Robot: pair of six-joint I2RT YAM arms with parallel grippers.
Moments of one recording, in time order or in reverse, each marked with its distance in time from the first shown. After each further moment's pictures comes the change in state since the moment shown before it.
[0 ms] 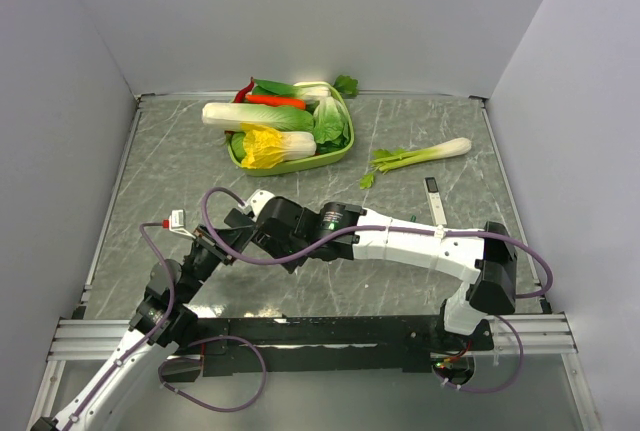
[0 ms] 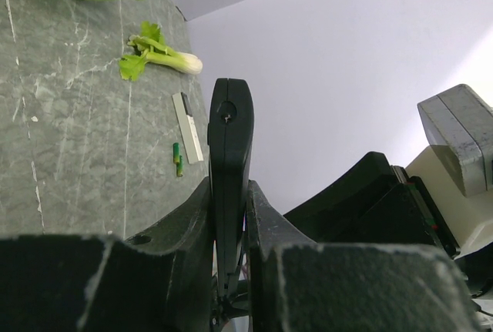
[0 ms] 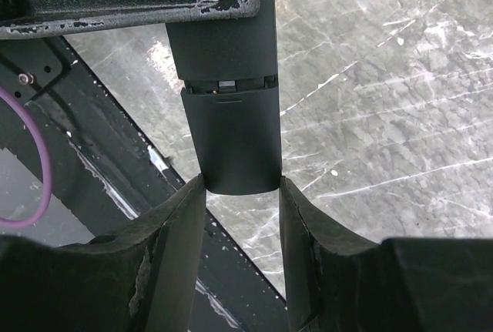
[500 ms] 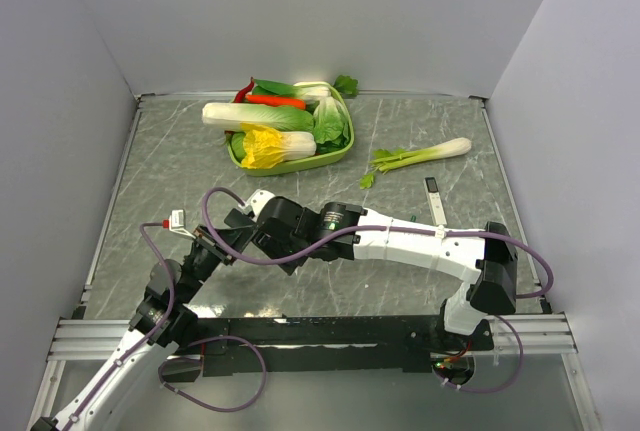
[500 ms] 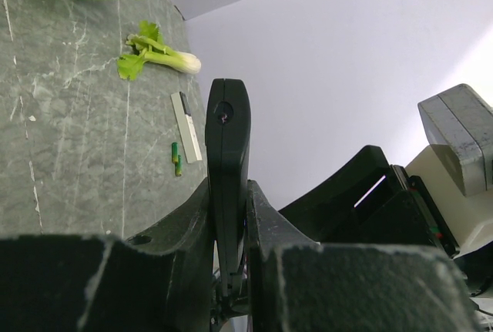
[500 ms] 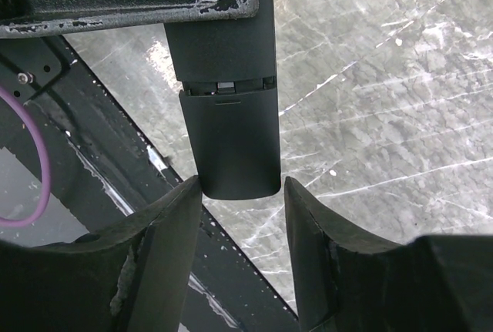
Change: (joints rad) left arm 0.000 0.000 0.000 -0.001 0.001 -0.002; right arm 0.000 -0.004 0.000 0.000 0.001 -0.003
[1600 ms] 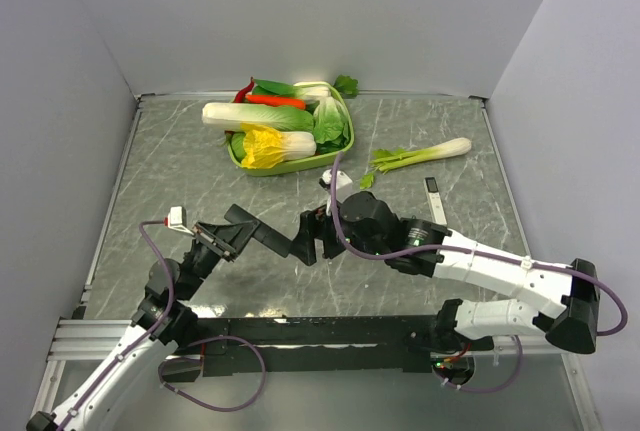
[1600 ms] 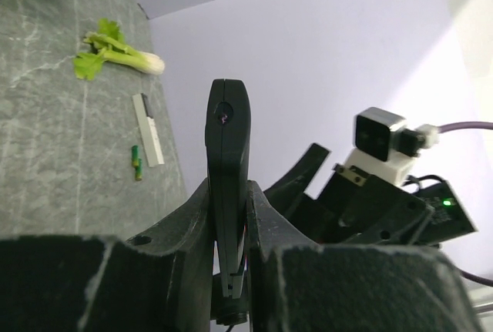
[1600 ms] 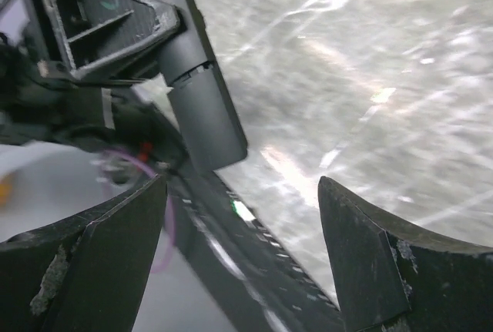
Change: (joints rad) left arm 0.000 0.077 0.000 0.137 0.011 -0.097; right arm -0.150 -0.496 -0.514 0.492 -0.134 0.344
